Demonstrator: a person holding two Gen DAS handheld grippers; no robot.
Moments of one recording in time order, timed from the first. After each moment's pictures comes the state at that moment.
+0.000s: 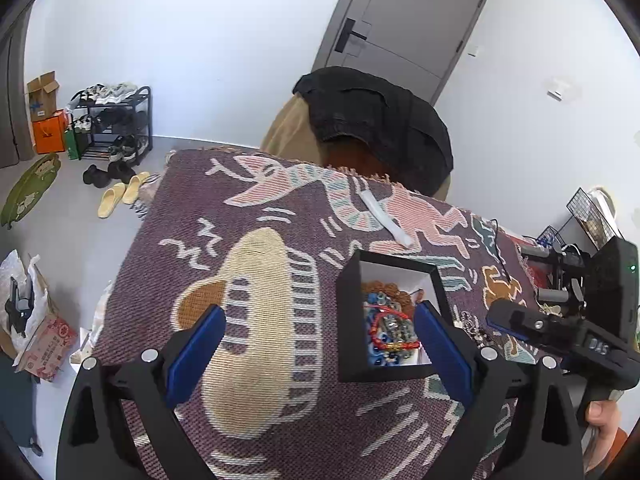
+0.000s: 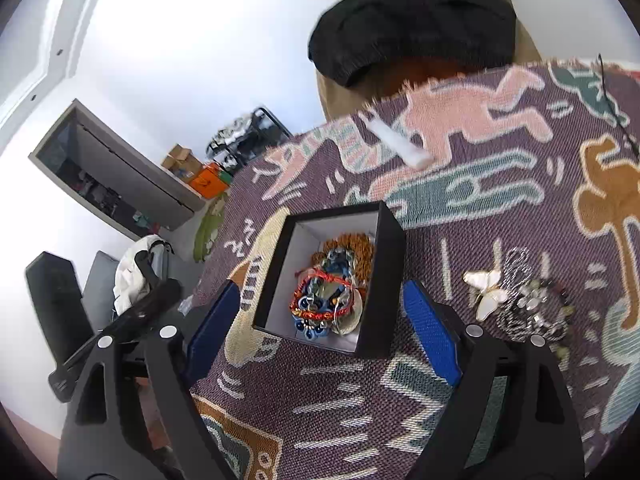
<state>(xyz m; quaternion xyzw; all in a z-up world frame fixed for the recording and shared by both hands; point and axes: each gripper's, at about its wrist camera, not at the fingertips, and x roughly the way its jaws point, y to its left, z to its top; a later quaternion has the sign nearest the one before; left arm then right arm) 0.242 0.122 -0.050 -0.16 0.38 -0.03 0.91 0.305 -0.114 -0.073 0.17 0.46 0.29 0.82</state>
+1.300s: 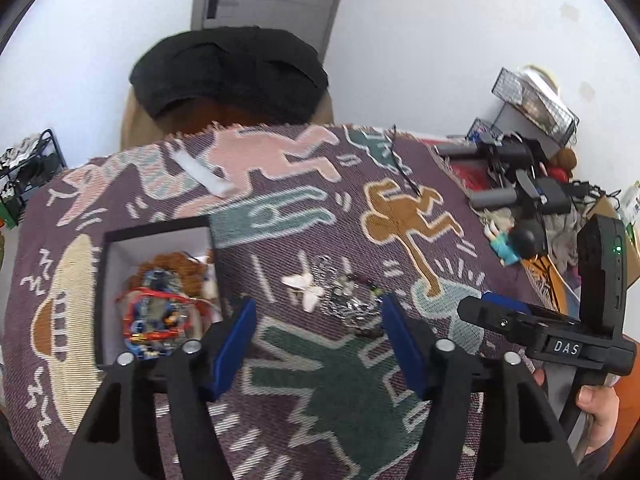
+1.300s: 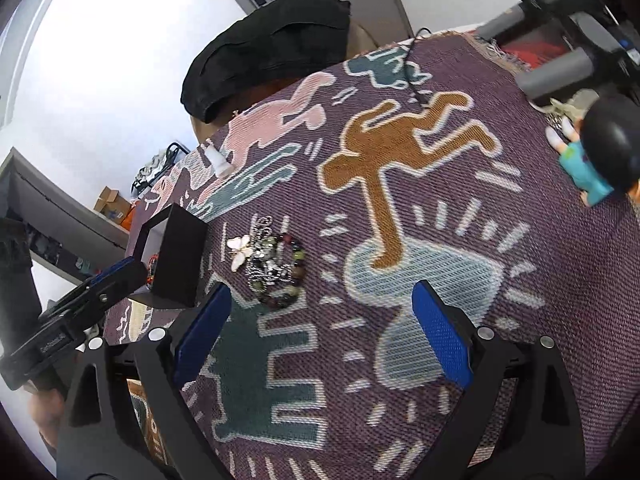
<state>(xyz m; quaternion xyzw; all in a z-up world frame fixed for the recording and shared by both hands) 0.275 -0.085 -0.063 -0.04 0.44 -0.17 0.88 0.263 -0.298 -0.105 0.20 0.47 0.13 0.85</state>
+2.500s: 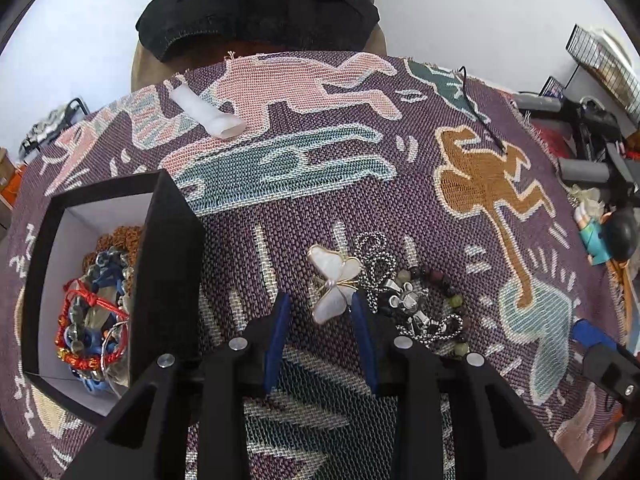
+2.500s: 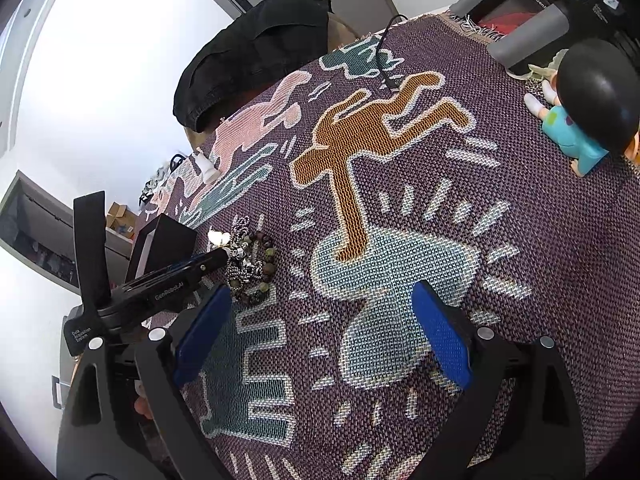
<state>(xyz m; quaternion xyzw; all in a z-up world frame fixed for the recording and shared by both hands) 0.337 -0.111 -0.142 0.00 0.52 -0.07 0.85 0.261 -0.325 -0.127 0.23 0.47 0.14 0.84</state>
